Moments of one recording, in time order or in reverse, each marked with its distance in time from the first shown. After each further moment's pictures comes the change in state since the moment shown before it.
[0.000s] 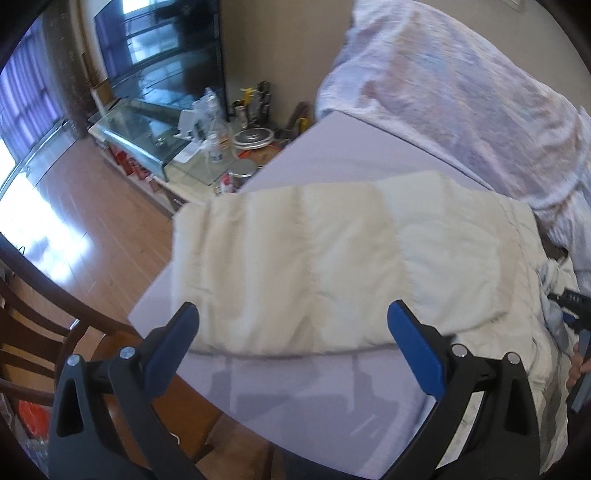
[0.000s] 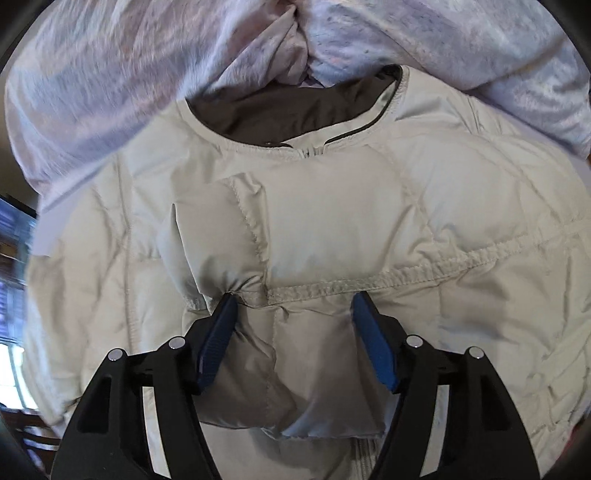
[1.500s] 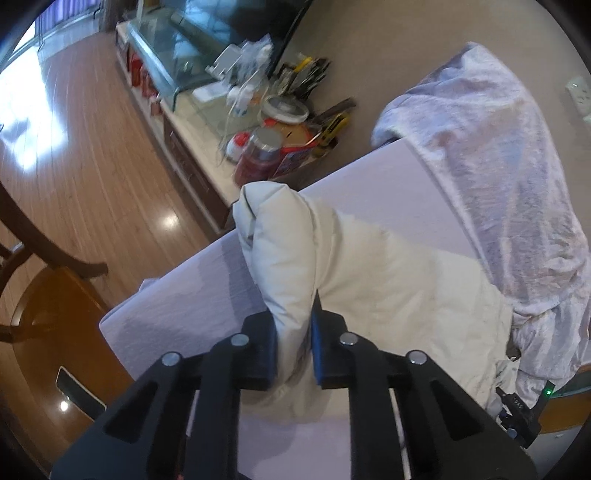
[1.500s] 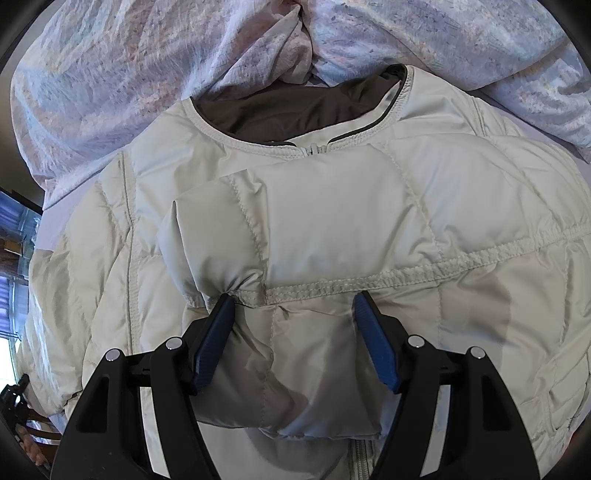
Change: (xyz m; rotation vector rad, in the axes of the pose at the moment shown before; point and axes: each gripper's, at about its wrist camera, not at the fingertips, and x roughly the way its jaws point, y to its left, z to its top) left arm 0.048 0.086 0.037 -0.382 0.084 -0.218; right arm -0.005 -0.025 -0.001 0.023 -0.007 0.077
